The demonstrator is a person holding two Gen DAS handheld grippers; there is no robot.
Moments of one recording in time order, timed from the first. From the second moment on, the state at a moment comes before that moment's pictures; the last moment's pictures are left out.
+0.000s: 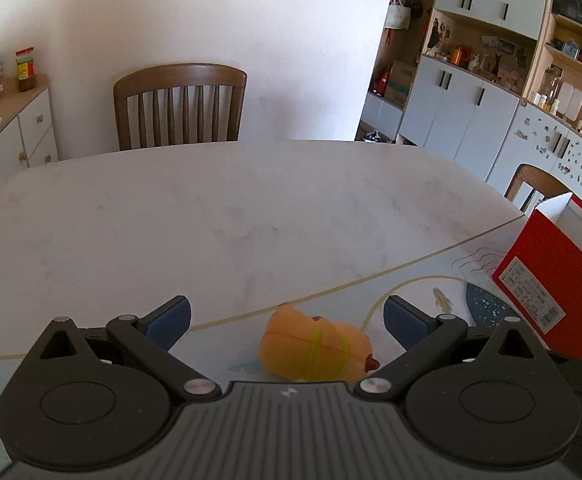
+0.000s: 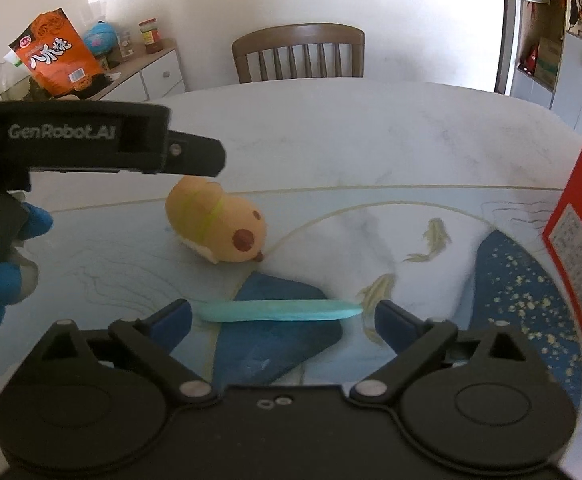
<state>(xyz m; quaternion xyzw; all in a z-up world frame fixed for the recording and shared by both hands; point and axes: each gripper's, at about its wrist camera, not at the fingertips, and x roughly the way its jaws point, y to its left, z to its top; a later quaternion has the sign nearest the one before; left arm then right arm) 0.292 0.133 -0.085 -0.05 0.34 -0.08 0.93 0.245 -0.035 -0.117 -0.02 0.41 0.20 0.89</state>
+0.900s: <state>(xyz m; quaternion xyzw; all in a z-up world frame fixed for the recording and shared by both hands) 0.298 0.111 -0.113 -0.01 0.34 -0.11 0.93 0.237 -0.013 -0.135 -0.07 0.38 0.19 0.90</state>
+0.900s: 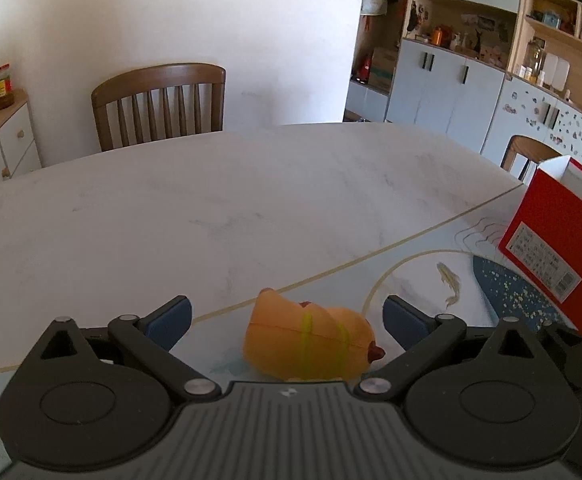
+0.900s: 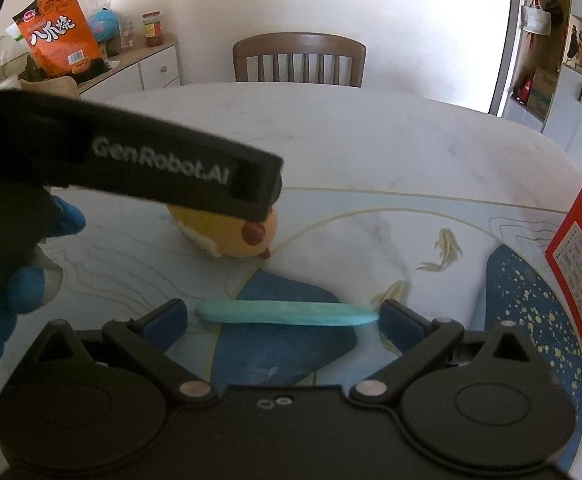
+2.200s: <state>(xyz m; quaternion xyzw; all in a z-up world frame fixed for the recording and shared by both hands) 0.298 0.115 -0.104 -0.02 0.34 -0.12 0.93 0.239 -0.020 -0.123 -0.07 0.37 0.17 0.91</state>
